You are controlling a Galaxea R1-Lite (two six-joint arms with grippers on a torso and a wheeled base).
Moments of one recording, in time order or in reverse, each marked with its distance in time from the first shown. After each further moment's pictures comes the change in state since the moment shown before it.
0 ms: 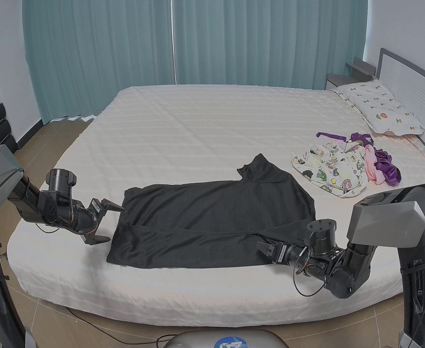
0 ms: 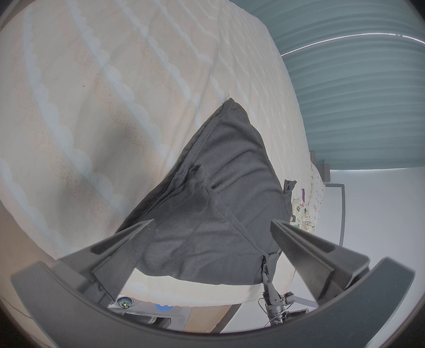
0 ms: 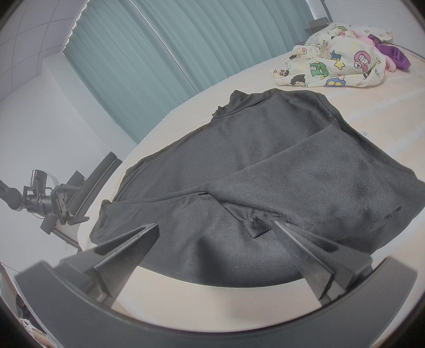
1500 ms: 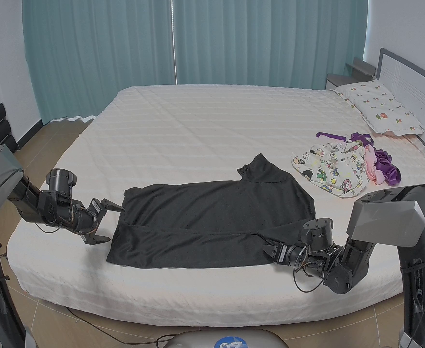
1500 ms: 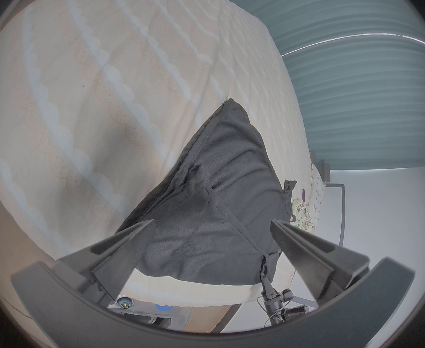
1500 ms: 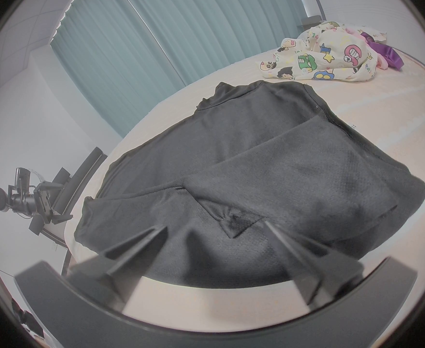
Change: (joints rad) left arm 0.000 0.002 -0.001 0.000 0.000 0.000; right arm -0.016 0.004 -0.055 0.133 -0.042 -0.004
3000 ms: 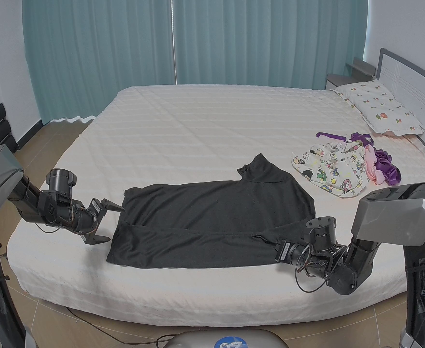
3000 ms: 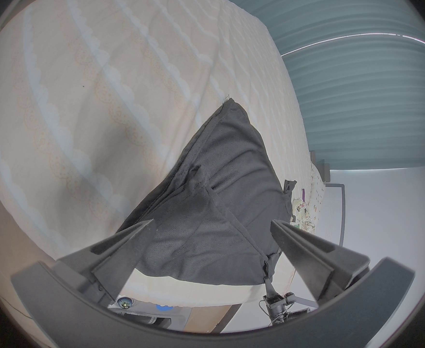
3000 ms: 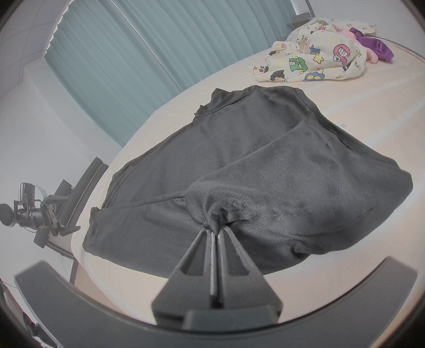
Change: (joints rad) left arm 0.000 0.000 0.000 0.000 0.000 0.001; right arm 0.013 -0.051 0.055 -0.014 -0.020 0.072
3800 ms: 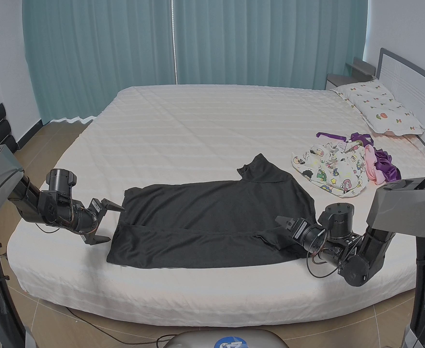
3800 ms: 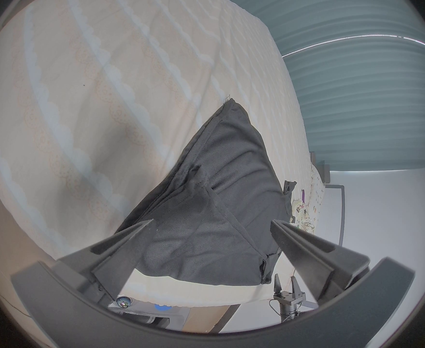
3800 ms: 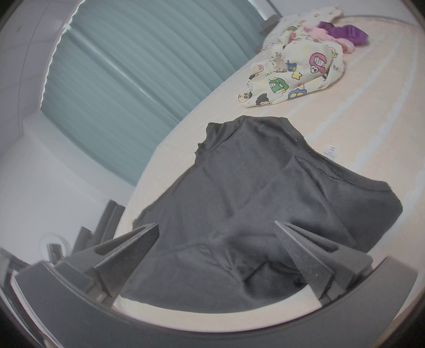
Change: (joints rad) left arm 0.000 0.001 -0.001 0.000 0.001 -0.013; right arm -0.093 -0.074 0.008 -0.109 0.039 0.223
